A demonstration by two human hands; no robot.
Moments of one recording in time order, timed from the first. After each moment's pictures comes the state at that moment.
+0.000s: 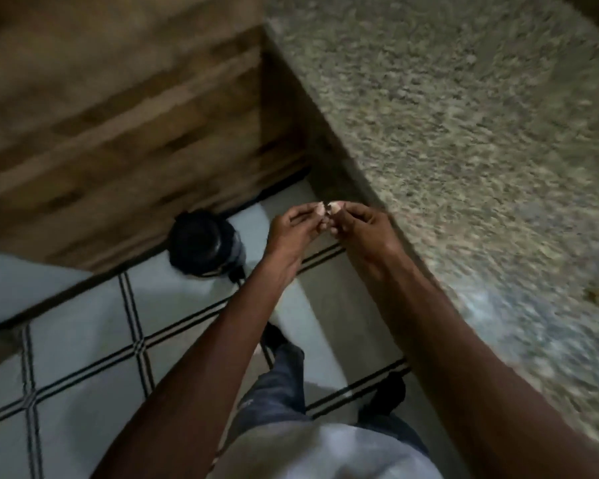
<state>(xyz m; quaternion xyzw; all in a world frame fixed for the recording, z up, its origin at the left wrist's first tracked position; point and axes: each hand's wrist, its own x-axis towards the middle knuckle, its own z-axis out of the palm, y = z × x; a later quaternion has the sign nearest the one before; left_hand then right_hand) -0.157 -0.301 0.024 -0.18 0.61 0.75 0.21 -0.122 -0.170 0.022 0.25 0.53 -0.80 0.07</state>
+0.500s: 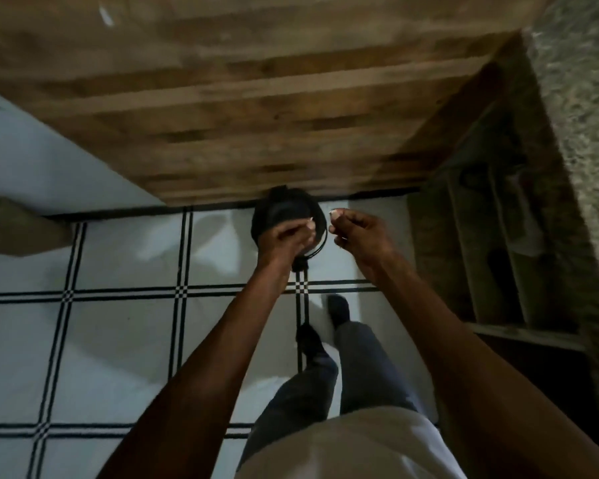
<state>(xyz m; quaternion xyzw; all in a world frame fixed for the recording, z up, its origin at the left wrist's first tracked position) -0.245 -0.619 -0.027 -0.34 0.61 0.71 0.06 -0.284 -0.468 -0.019 0.17 0.64 -0.70 0.26</state>
